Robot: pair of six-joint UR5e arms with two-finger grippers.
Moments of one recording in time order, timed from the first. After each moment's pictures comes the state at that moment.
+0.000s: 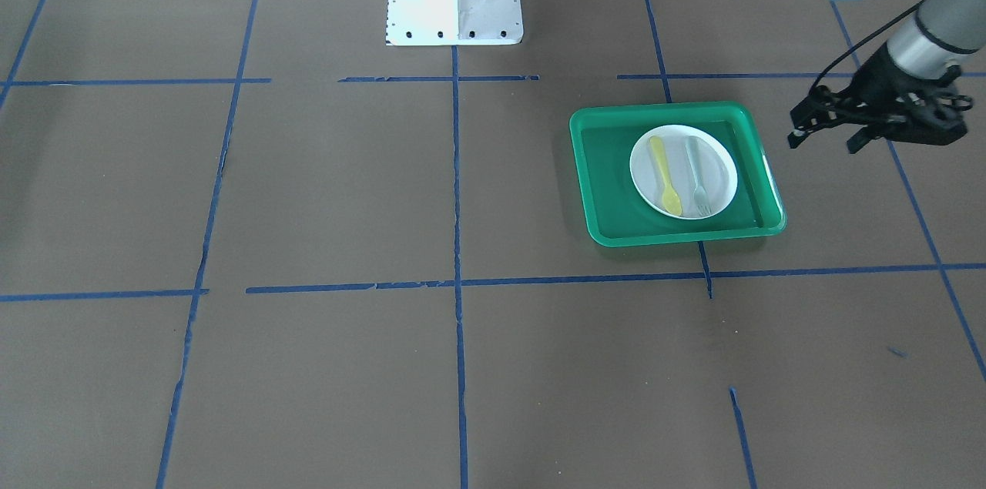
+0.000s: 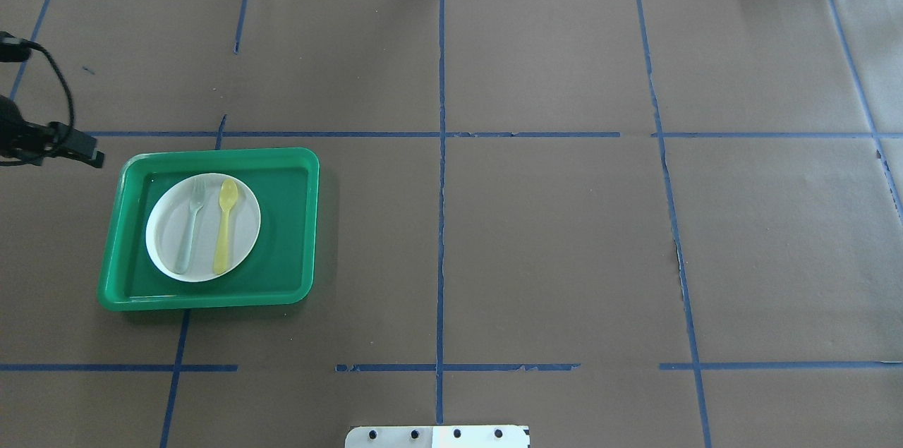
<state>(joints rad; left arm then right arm) -0.99 -1.61 -1.91 -1.86 -2.20 -0.79 1.58 -1.70 1.64 -1.50 2.28 0.01</state>
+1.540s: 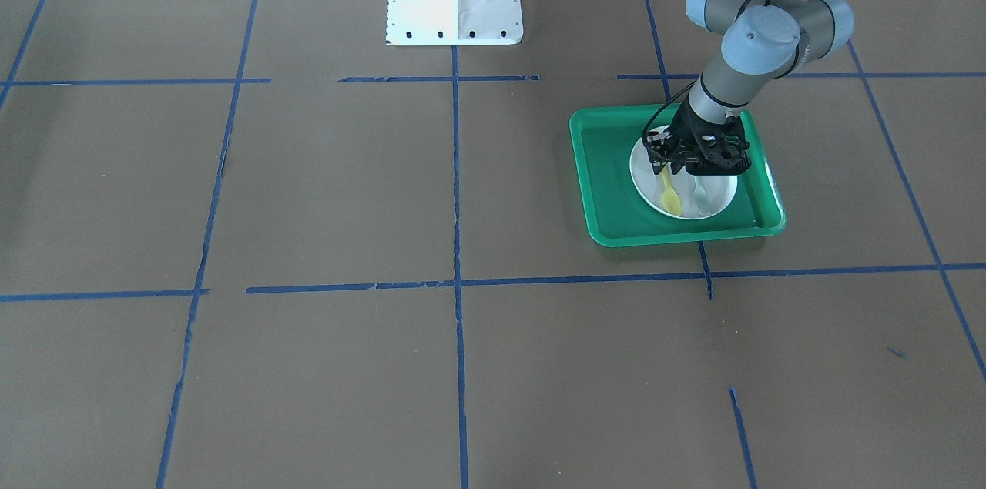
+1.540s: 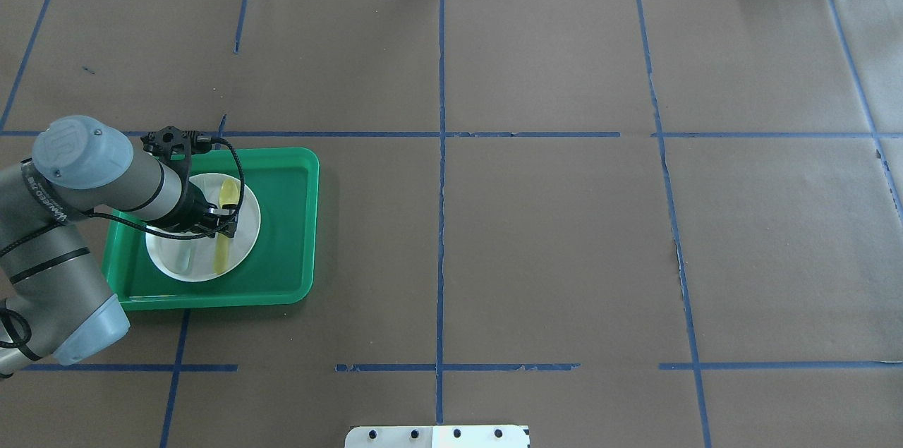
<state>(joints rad) -0.66 -1.75 -1.76 -1.96 -2.02 -1.12 1.58 -1.70 1.64 -1.50 2.28 0.01</state>
